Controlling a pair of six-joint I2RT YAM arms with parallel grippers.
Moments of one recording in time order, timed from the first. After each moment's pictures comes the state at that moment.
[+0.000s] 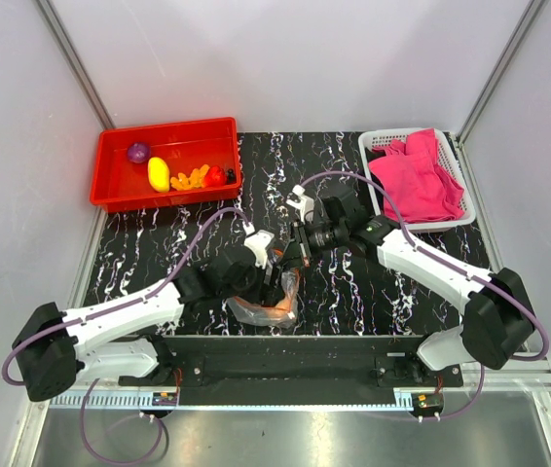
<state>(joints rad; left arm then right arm) -0.95 1.11 0.68 -0.28 -0.02 -0.48 0.68 1.43 1.05 -0.29 -0.77 0.50</state>
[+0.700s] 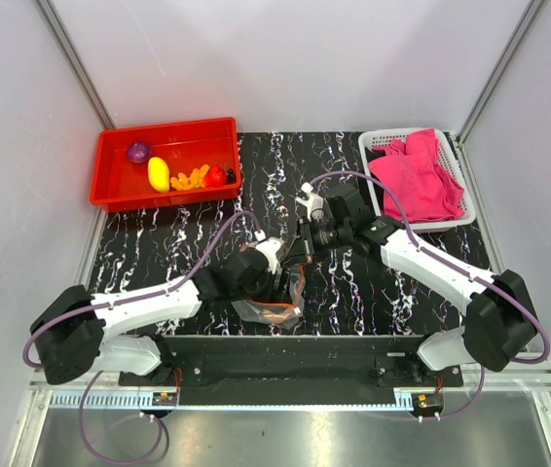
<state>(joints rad) -0.98 1.25 0.65 -0.18 0.02 -0.54 0.66 1.41 1.03 -0.30 -0.68 0.55</state>
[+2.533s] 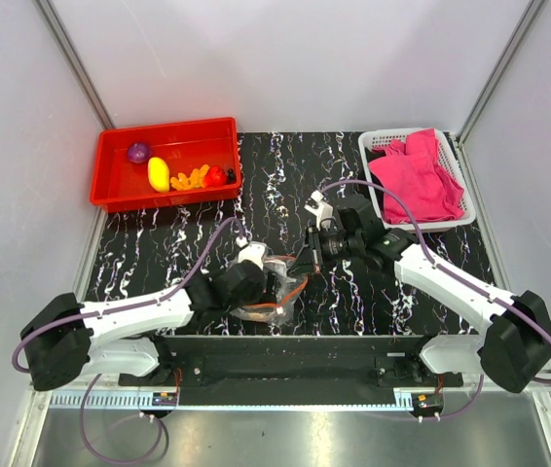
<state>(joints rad) -1.02 1.18 0.59 -0.27 -0.24 -0.67 0.66 1.28 0.93 -0.29 -0.67 0.59</state>
